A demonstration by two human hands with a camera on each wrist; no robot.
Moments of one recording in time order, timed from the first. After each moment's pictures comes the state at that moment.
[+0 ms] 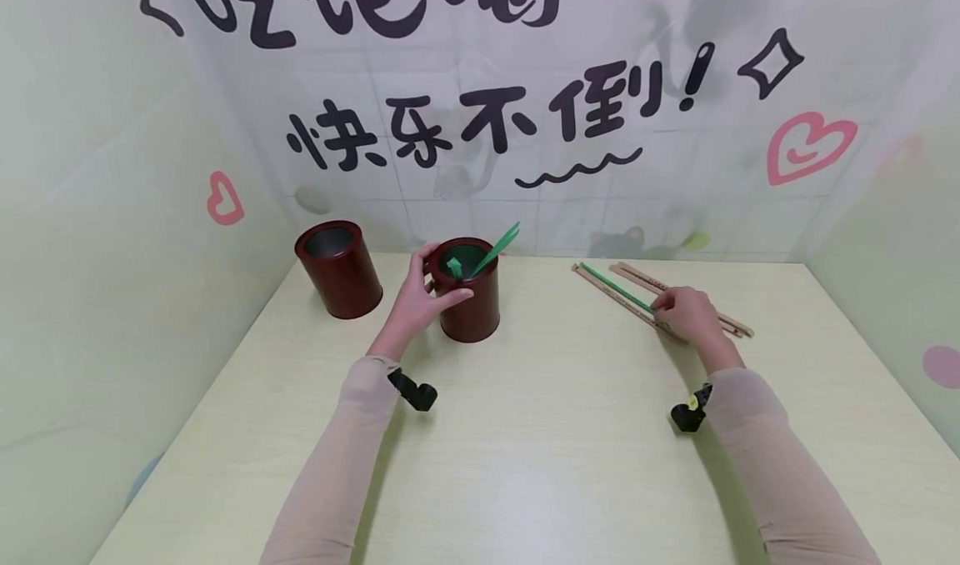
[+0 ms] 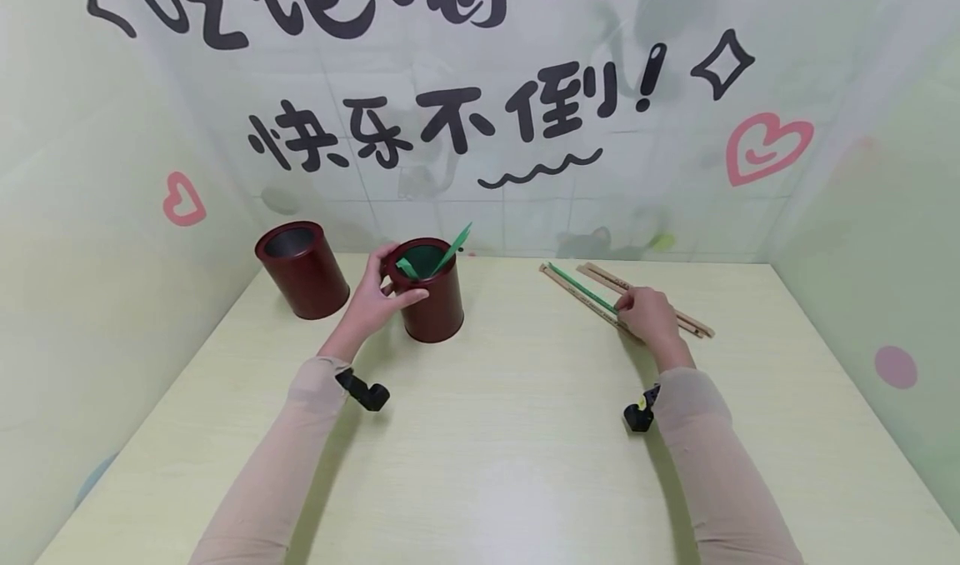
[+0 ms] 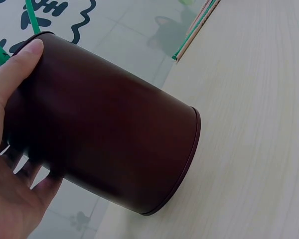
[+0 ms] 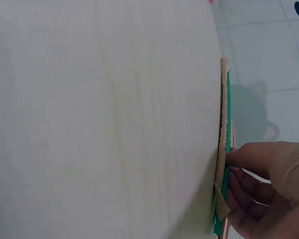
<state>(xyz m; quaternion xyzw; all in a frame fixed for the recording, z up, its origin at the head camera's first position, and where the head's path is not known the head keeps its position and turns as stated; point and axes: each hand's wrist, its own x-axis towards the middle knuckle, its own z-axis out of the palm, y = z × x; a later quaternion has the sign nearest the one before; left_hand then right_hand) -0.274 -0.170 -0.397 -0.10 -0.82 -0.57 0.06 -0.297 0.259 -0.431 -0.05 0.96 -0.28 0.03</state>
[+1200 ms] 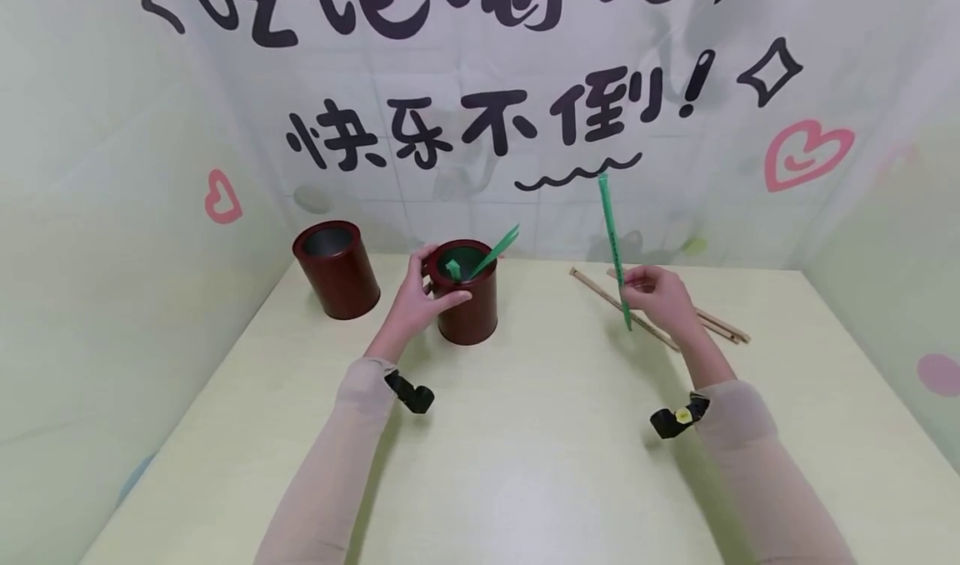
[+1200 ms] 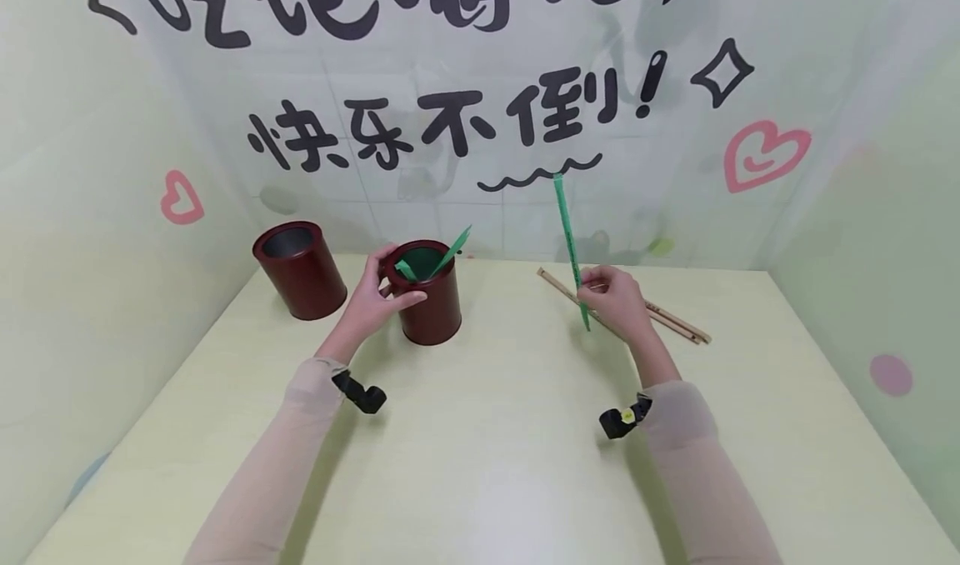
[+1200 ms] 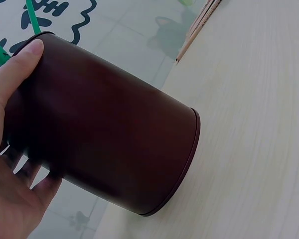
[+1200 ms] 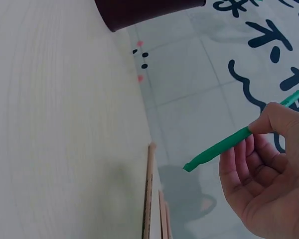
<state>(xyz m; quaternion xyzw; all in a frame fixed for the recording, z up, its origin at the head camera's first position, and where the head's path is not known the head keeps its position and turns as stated) -0.272 -0.168 -0.395 -0.09 -0.82 -0.57 0.06 -0.277 0.209 -0.382 -0.09 0.87 -0.49 -0.02</state>
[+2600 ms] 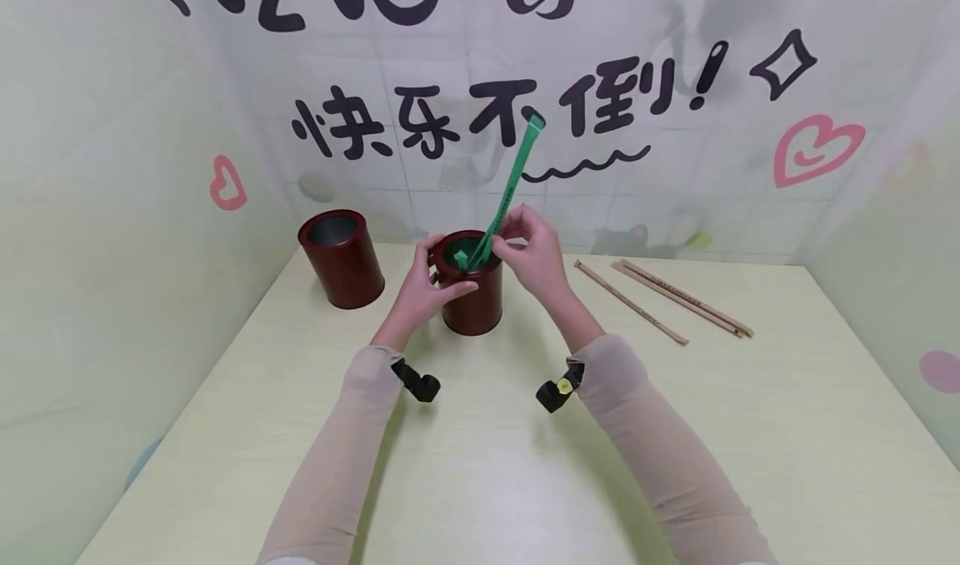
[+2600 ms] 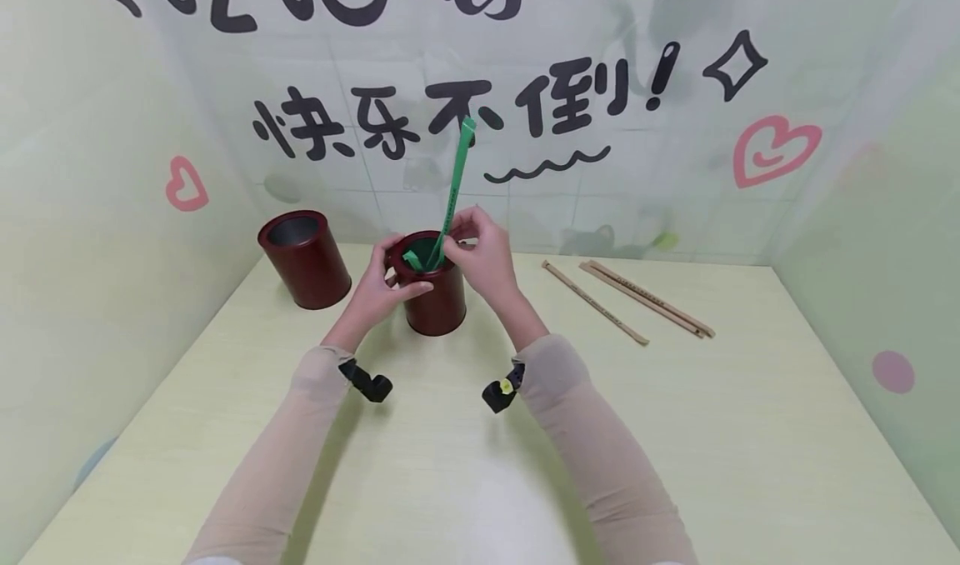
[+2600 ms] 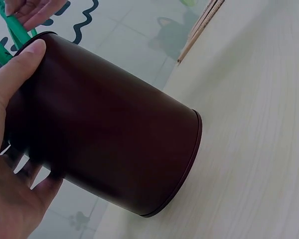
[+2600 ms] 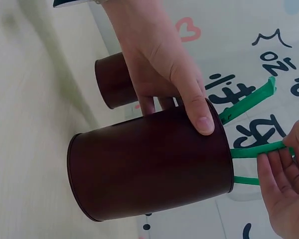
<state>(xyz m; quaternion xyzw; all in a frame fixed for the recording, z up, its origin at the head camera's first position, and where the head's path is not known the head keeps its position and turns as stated) -0.271 -0.170 -0.393 -0.09 -0.81 -0.57 0.05 -0.283 0.027 -0.336 -0.20 0.74 -0.63 -0.12</state>
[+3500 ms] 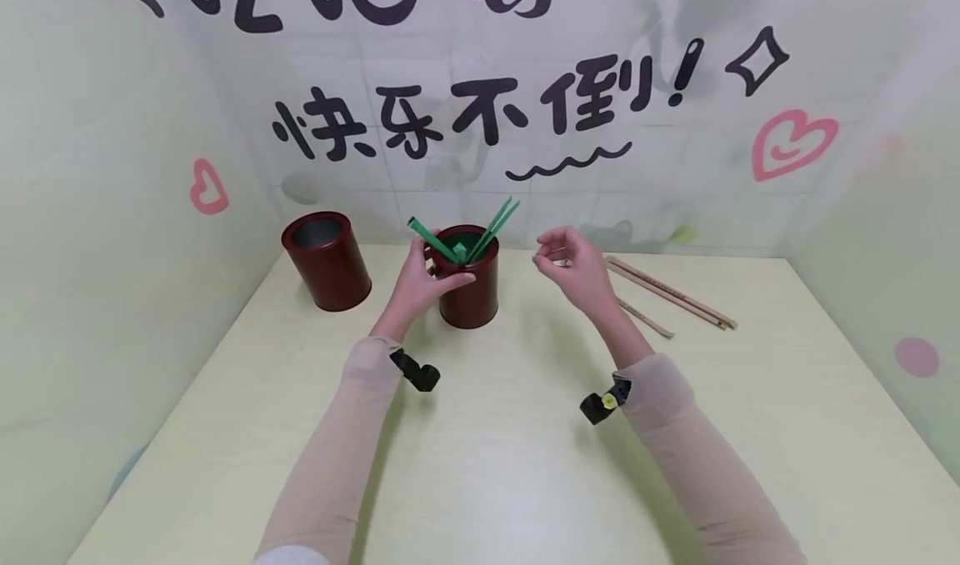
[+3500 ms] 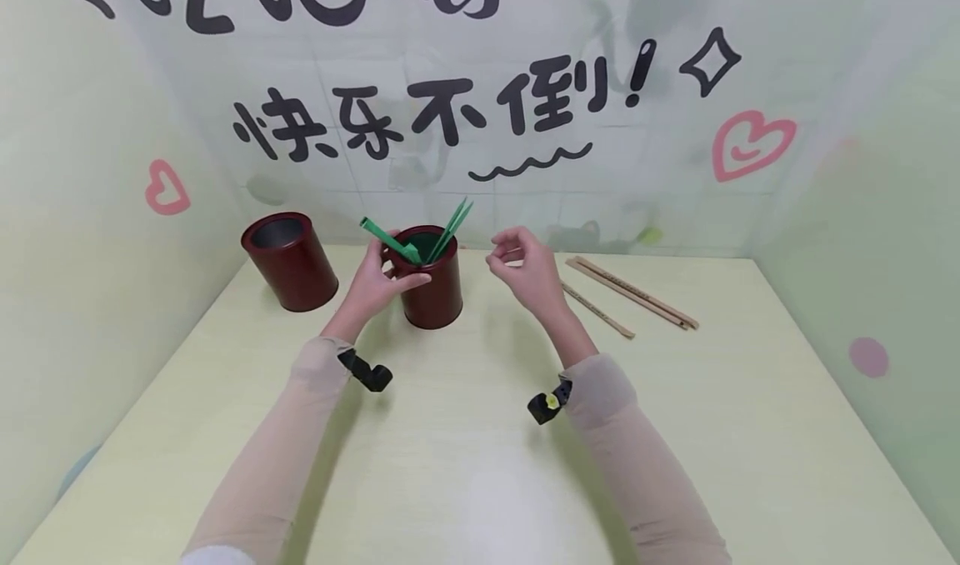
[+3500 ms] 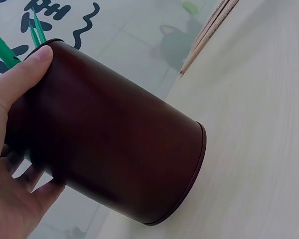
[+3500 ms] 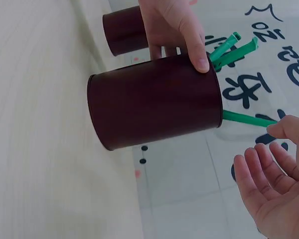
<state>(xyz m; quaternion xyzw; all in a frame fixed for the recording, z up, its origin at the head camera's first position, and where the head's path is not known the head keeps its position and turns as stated) -0.287 -0.154 -0.389 -0.09 -0.81 -0.58 0.06 -0.274 0.104 -0.357 -0.17 0.80 -0.57 -0.10</state>
